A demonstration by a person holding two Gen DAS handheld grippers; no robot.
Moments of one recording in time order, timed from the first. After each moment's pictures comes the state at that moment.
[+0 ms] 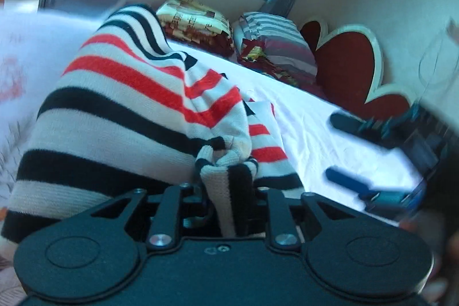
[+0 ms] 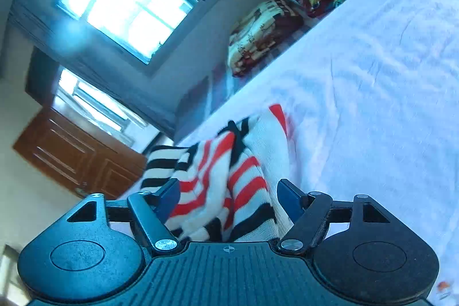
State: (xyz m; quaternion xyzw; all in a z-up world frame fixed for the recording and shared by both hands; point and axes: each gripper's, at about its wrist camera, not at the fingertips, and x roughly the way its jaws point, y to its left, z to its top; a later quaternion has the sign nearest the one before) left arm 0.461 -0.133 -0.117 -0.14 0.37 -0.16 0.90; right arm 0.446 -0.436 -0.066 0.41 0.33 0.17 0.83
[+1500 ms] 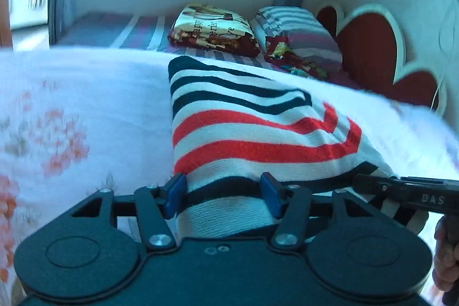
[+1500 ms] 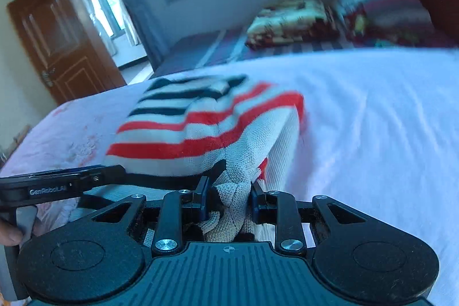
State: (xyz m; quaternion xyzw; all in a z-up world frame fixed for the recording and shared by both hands) left arm 0.493 -0.069 -0.104 -0.05 0.37 -0.12 0.92; right arm 0.450 -0.372 -0.093 0.16 0.38 0.19 0.89
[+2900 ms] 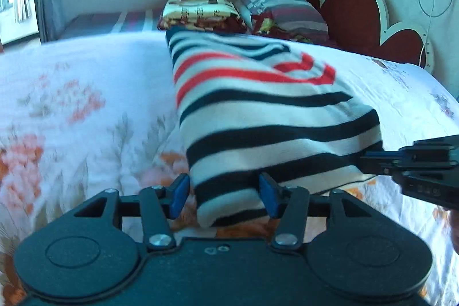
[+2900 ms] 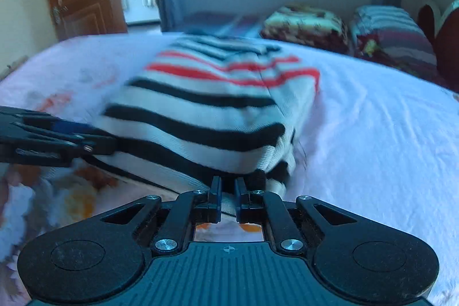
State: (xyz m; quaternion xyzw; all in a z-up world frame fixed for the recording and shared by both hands) left arm 0.428 -0.054 -0.118 -0.02 0.40 -0.15 0.91; right arm 0.375 -0.330 -0.081 -0.01 0.38 0.19 0.90
